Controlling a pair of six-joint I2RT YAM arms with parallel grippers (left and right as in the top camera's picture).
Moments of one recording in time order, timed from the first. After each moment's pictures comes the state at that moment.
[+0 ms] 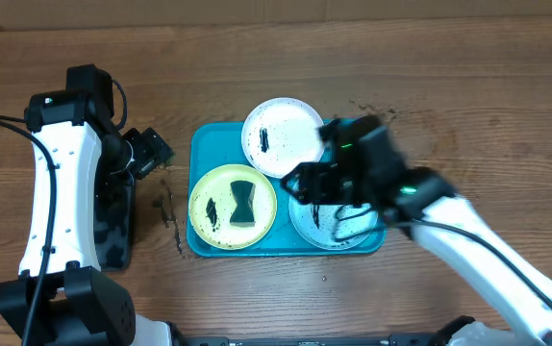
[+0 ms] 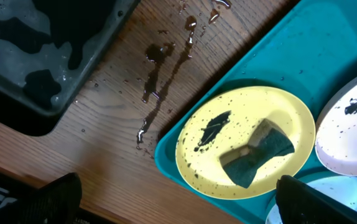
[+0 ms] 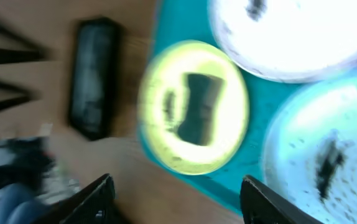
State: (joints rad) left arm 0.17 1.66 1.54 -1.43 0.08 -0.60; right arm 0.59 1.43 1.06 -0.51 -0.42 0.64
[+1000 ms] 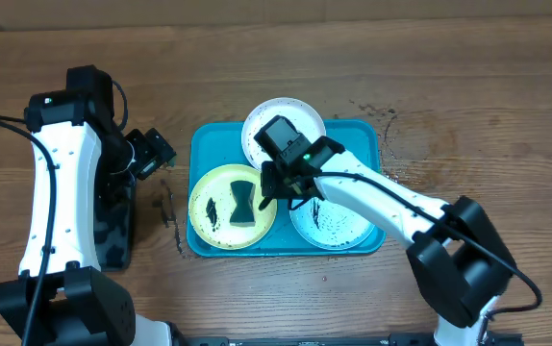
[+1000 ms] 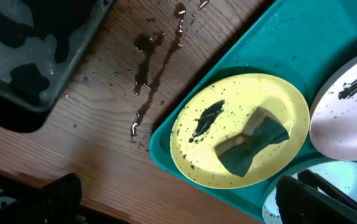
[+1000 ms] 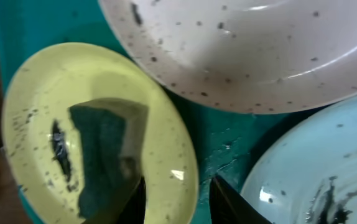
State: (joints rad) left arm 0.17 1.66 1.54 -1.44 0.12 -0.57; right arm 0.74 1.94 1.41 -0.70 -0.10 0.72
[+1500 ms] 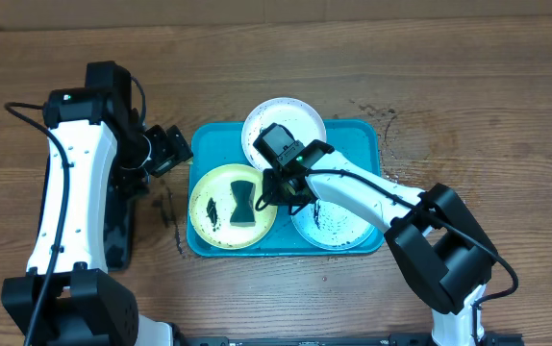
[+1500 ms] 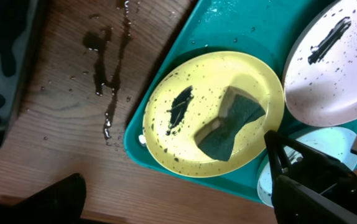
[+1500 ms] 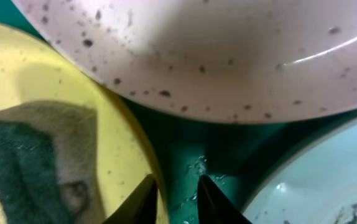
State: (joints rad) left arm 0.09 1.66 1.54 -1.41 0.19 -0.49; right arm 0.74 2.03 1.40 -0.69 -0.10 0.74
